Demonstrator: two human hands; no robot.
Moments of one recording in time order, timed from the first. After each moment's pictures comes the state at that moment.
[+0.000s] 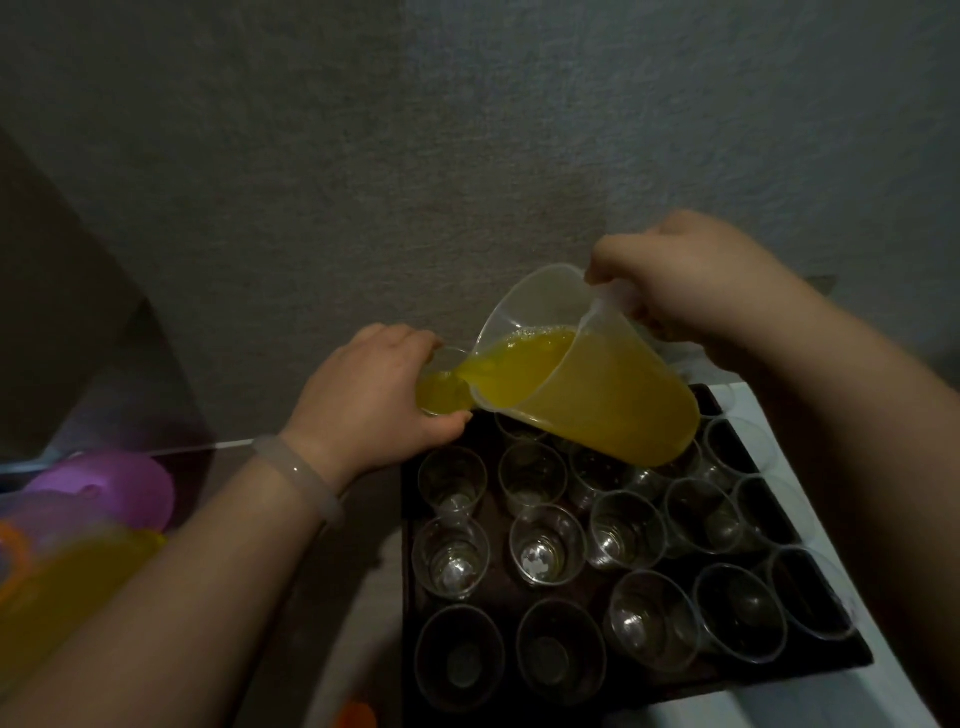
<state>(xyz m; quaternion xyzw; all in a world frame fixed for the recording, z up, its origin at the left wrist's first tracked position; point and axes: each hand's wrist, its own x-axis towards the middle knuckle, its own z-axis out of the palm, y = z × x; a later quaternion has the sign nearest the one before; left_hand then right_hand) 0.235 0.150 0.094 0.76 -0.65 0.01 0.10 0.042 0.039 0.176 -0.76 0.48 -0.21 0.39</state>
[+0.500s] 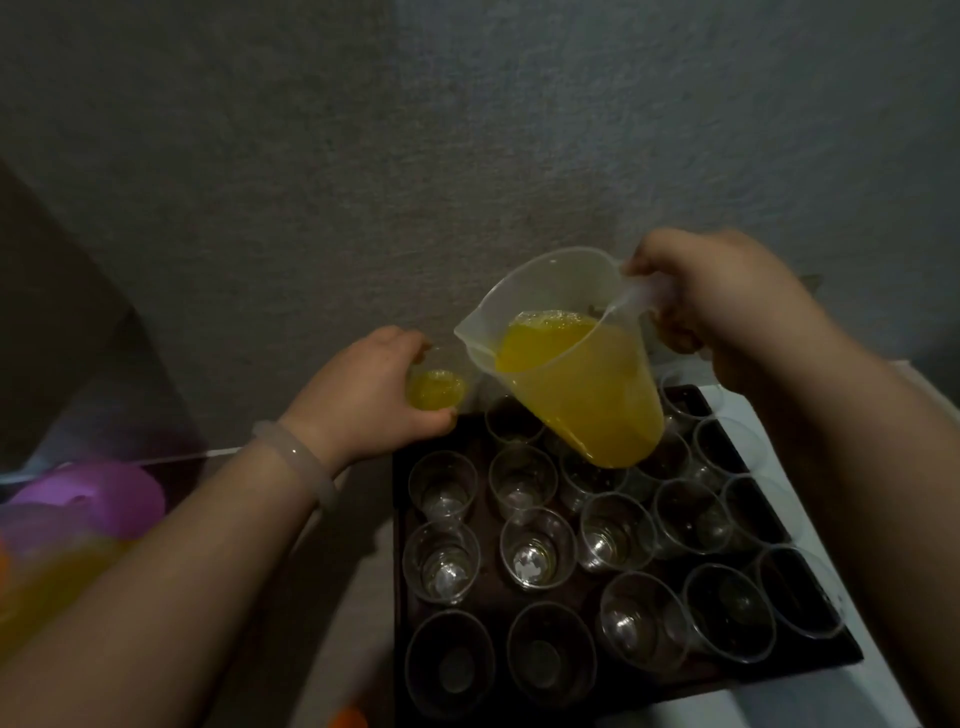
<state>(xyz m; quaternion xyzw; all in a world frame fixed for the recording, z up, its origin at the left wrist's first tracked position) 0.242 0.135 0.090 0.76 -0.64 -0.06 0.11 0.018 0.032 0.162 -0.66 0.49 -0.30 0.49</state>
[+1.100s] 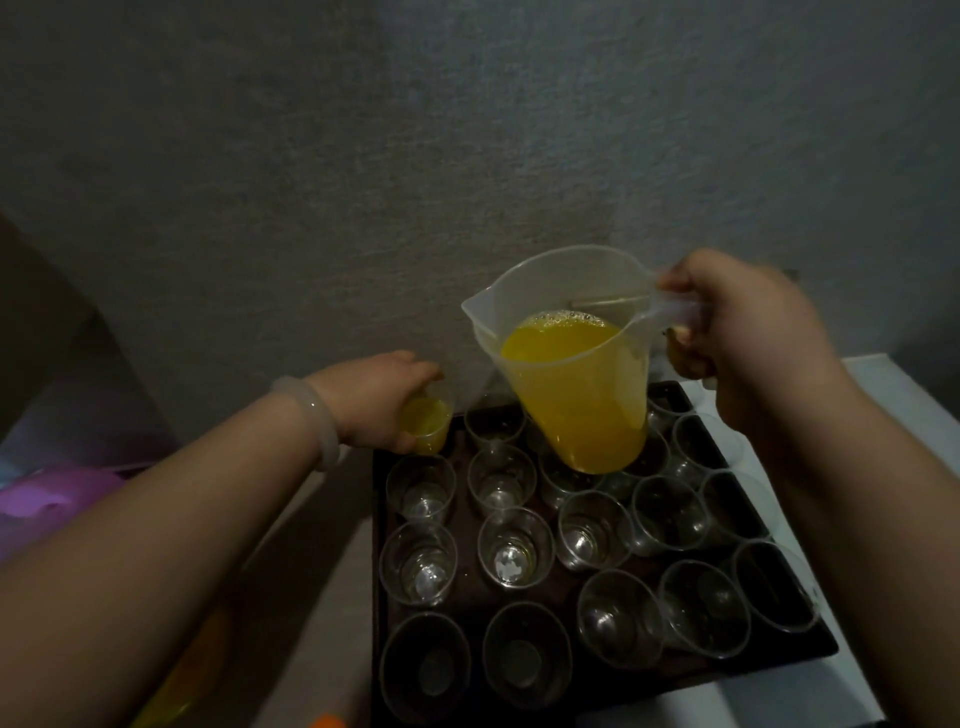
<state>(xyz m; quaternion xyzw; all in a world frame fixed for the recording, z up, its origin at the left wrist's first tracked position) 0.250 0.096 0.069 0.68 -0.71 -0.12 -0.11 -0.010 0.034 0.140 -0.56 0.49 -0.39 0.54</state>
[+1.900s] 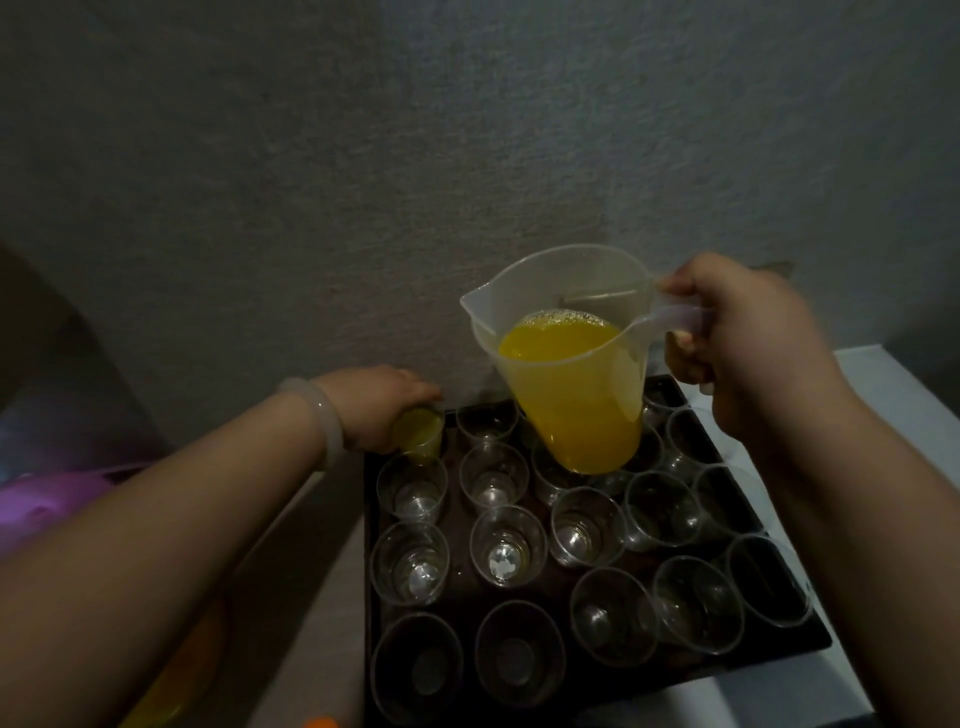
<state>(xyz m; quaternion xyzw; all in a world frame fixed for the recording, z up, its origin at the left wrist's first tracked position) 0.266 0.081 0.036 0.63 -0.75 -0.12 -0.17 -0.016 0.033 0.132 -0.53 0.49 -0.41 0.56</state>
